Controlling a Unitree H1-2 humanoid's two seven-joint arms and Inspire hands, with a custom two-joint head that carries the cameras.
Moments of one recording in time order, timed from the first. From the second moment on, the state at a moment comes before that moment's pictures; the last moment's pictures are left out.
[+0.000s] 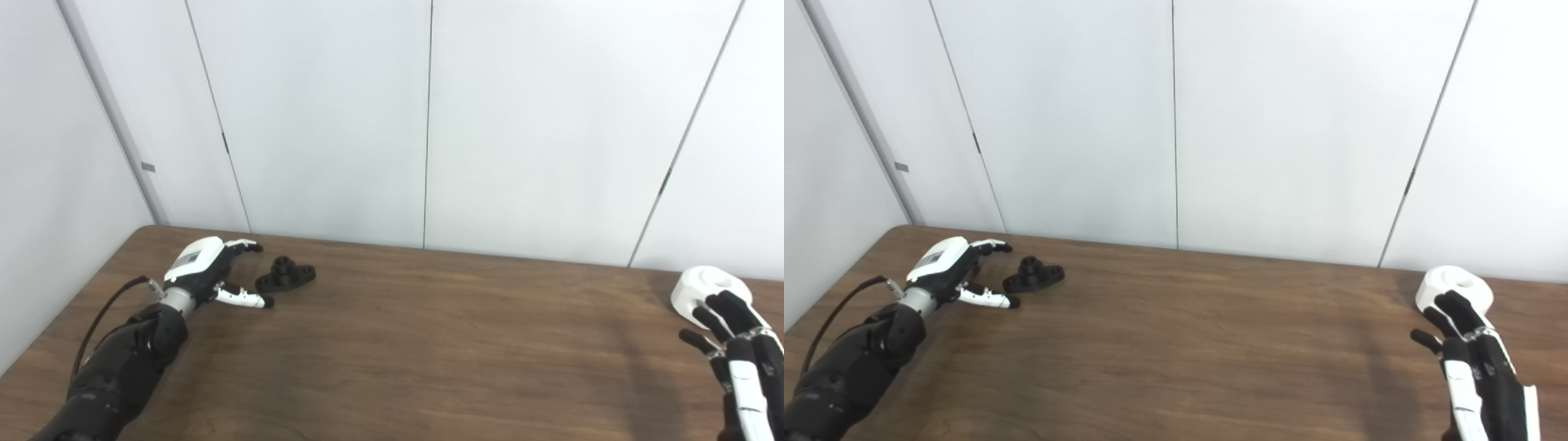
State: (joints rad) left arm -0.61 0.64 -0.21 0.86 0.57 -0.27 0.14; right arm 0.00 -0.04 -0.18 -0.29 0.14 -0.09 -0.08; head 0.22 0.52
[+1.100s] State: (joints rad) left arm -0.62 0.63 -0.33 0.85 0.70 -0.15 0.23; right arm 0.00 -0.02 -0.17 -0.33 0.11 -0.08 -0.09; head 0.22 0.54
